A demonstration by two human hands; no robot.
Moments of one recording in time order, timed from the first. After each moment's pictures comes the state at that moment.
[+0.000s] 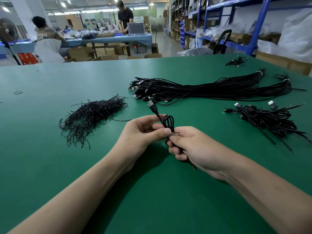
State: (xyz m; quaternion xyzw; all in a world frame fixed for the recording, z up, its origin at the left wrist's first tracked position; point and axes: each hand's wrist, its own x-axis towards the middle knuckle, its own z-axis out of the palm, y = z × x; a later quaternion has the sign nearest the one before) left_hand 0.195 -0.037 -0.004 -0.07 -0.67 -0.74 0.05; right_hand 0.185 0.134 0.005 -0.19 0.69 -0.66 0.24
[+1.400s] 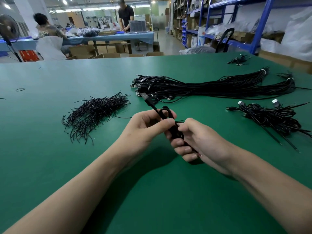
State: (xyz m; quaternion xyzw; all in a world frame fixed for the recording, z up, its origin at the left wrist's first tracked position) left_hand 0.200 -0.038 0.006 -0.17 -0.69 -0.70 0.05; right_hand 0.185 0.137 0.017 -0.18 0.67 -0.65 0.32
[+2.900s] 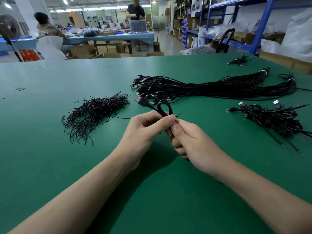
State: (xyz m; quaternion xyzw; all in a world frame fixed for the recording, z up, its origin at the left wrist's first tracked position) left_hand 0.202 -0.031 0.005 -0.11 -0.68 -0.72 0.09; right_hand 0.195 0.124 0.008 -0.25 0.74 -0.61 0.11
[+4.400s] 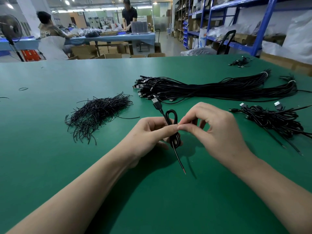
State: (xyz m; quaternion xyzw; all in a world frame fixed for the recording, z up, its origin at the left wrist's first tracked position) left_hand 0.201 -0.041 0.006 -0.11 -0.74 -0.66 -0.03; right_hand 0.177 0.155 0.018 -0.37 0.80 -0.39 -0.26
